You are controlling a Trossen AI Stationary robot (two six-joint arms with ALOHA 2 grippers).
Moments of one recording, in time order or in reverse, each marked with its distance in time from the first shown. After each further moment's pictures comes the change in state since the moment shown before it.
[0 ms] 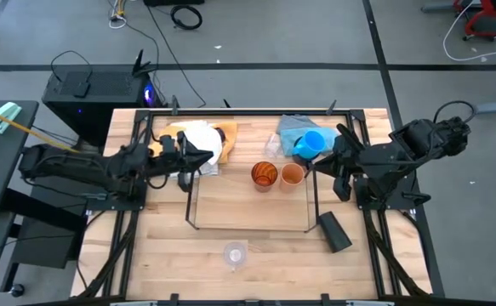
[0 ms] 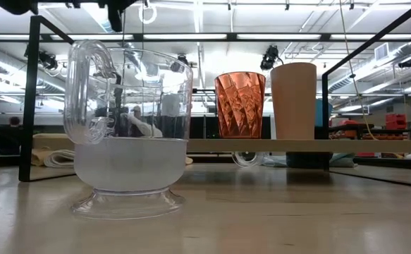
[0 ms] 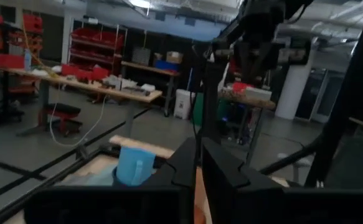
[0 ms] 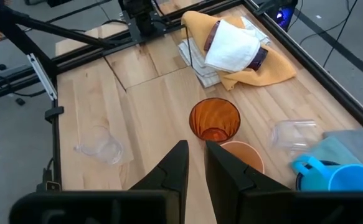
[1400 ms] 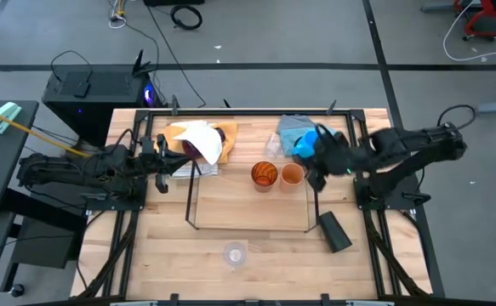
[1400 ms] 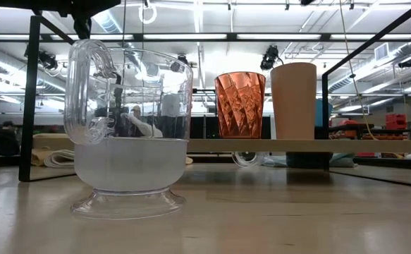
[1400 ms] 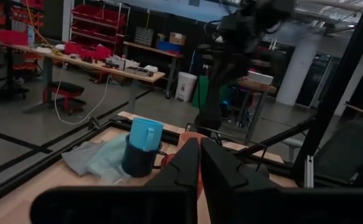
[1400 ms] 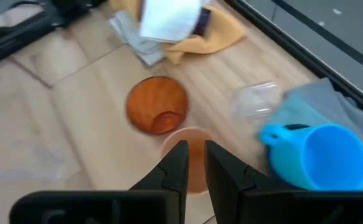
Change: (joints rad) left arm -0.003 -0.372 -0.076 -0.378 0.003 -0.045; right arm -0.218 0.000 -0.242 0.087 -0.024 0.074
